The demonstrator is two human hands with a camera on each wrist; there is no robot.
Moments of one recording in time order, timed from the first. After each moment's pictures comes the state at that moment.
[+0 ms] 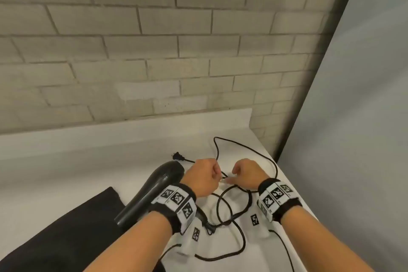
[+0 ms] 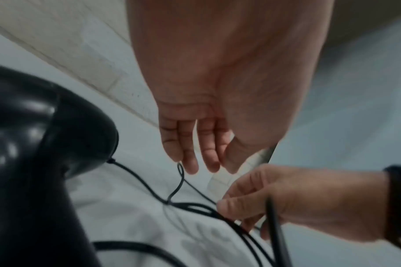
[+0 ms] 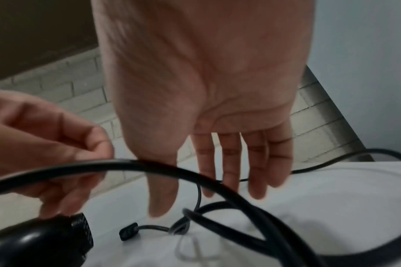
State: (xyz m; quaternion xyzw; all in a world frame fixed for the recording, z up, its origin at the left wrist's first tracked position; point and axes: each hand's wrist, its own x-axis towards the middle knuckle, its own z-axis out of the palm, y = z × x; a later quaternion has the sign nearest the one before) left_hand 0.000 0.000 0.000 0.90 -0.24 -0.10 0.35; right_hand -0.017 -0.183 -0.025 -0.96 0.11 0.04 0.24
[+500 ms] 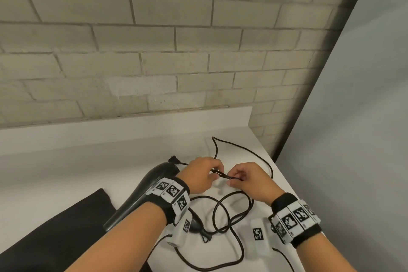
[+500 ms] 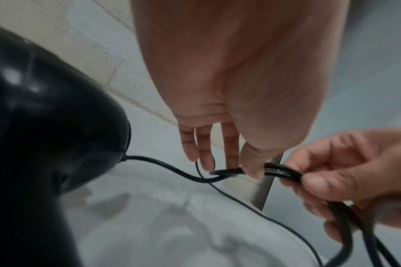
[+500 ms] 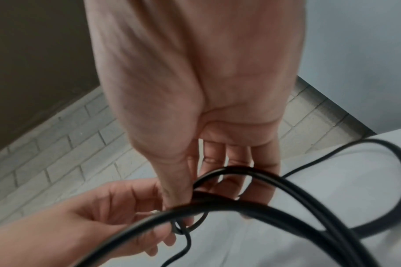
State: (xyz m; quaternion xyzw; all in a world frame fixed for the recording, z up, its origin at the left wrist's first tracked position) left_hand 0.044 -0.004 -0.022 0.88 -0.39 -0.10 0.26; right_hand -0.041 -0.183 -0.005 -0.90 0.03 0.03 0.43
